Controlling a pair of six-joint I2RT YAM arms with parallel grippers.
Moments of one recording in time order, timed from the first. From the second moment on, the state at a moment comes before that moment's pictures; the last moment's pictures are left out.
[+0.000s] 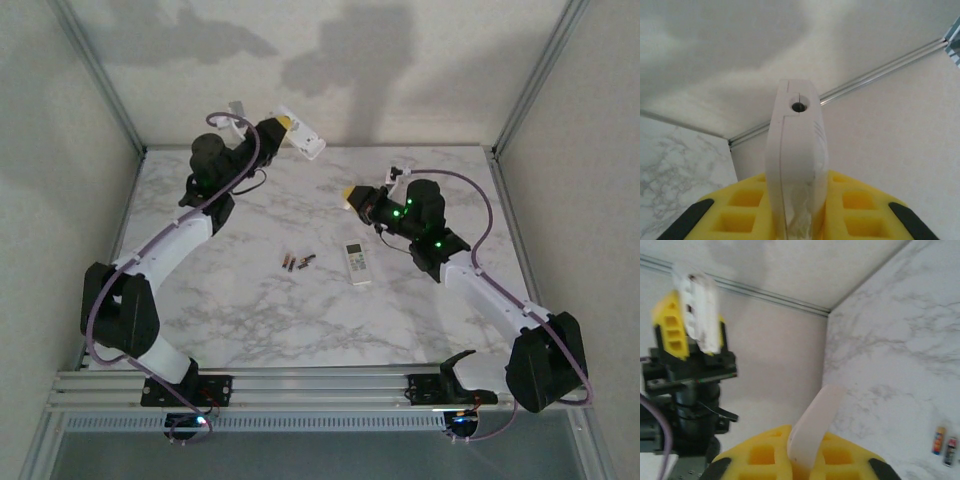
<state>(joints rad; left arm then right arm) -0.31 1.58 1.25 0.49 0.41 -1.17 0.49 1.27 0.91 0.17 -0.45 1.16</state>
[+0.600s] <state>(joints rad) -0.40 1.55 1.16 0.45 0.41 -1.09 0.07 1.47 0.77 -0.14 -0.32 0.78</state>
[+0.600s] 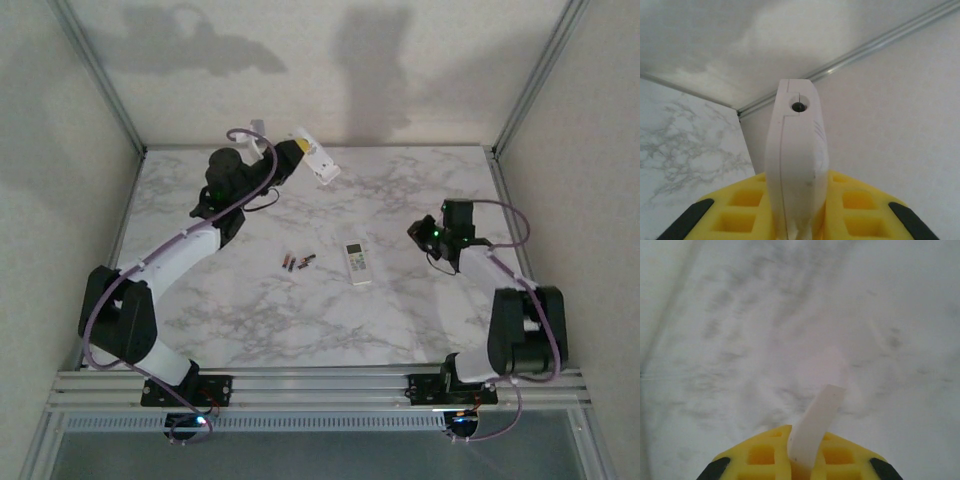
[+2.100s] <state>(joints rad) -0.53 1.55 1.19 0.38 0.39 -1.07 0.54 1.34 1.27 -0.34 -0.24 -0.22</state>
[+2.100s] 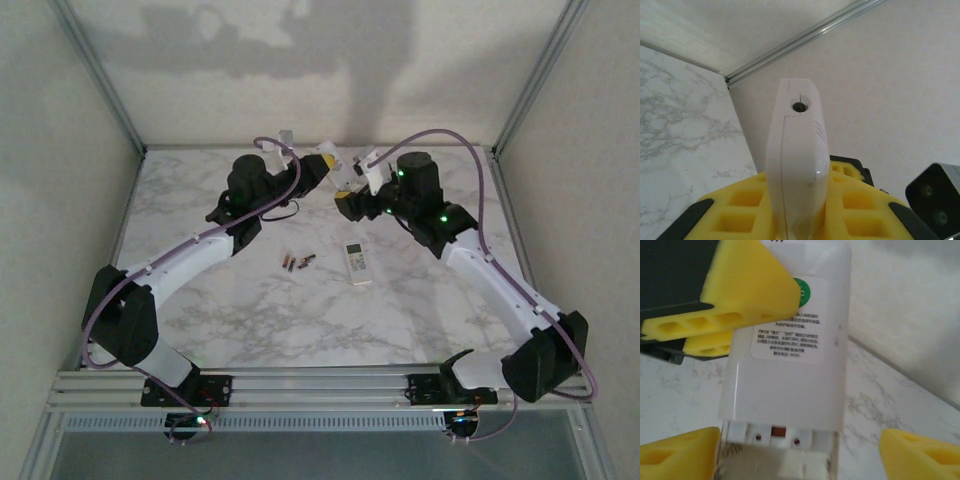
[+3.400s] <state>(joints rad) -0.46 0.75 0.84 -0.41 0.30 0.51 0.86 1.59 1.01 -0.65 -0.30 -0.59</state>
